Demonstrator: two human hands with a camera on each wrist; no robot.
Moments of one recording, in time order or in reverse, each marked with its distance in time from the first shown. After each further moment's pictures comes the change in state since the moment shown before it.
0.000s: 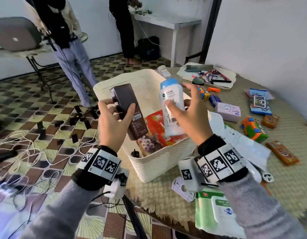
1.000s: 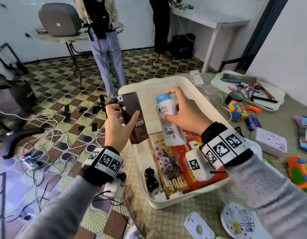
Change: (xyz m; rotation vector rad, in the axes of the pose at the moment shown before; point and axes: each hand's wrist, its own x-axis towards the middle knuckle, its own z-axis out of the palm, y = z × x) left_hand 0.088 -0.071 -0.016 0.082 0.162 -0.066; right_hand 0.115 0.011 0.096 -0.139 -0.683 -0.079
